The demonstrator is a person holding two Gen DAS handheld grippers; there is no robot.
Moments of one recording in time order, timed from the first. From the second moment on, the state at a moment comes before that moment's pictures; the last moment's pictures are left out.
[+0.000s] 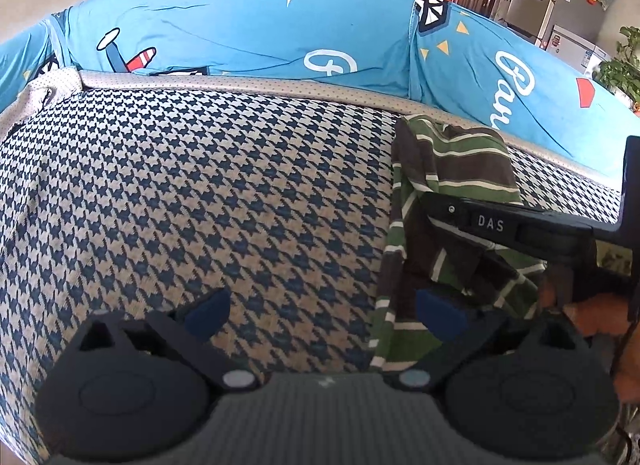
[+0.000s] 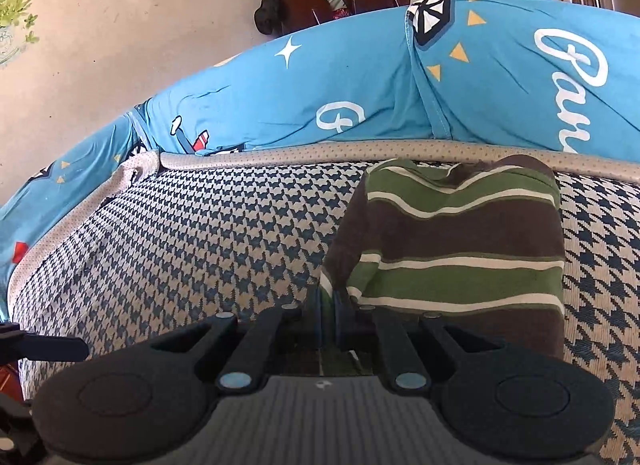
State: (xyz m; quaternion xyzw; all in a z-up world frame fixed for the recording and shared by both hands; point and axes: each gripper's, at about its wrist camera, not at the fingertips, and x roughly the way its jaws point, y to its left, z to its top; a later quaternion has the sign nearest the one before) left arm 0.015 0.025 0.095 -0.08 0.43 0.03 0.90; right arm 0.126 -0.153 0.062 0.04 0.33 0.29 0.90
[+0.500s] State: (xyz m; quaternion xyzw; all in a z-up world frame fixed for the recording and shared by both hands) left arm 0.017 0.017 0.092 -0.05 0.42 0.03 0.90; right arm 0.104 -0.191 0.092 0.07 0.33 0.28 0.90
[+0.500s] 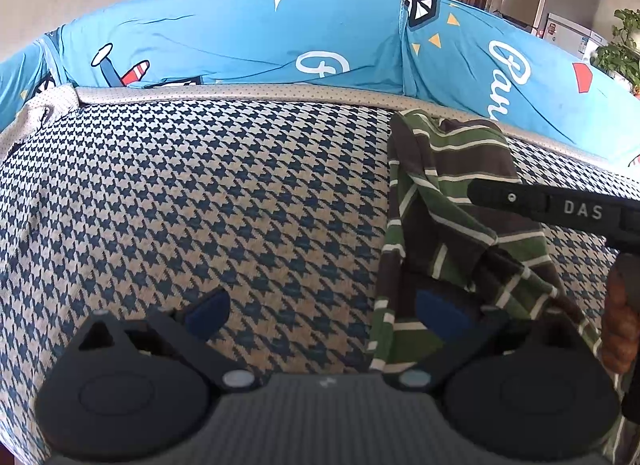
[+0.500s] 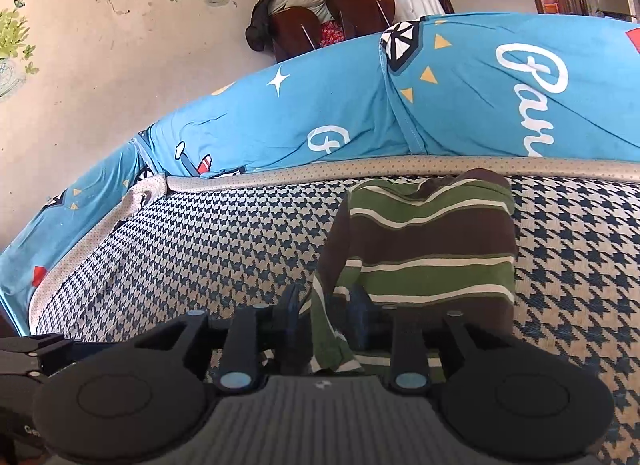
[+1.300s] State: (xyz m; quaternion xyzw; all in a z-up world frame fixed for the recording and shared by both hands) left arm 0.013 0.029 0.093 -0.05 0.43 0.04 0.90; right arm 0.084 -0.189 0.071 0.00 0.36 0.31 0.88
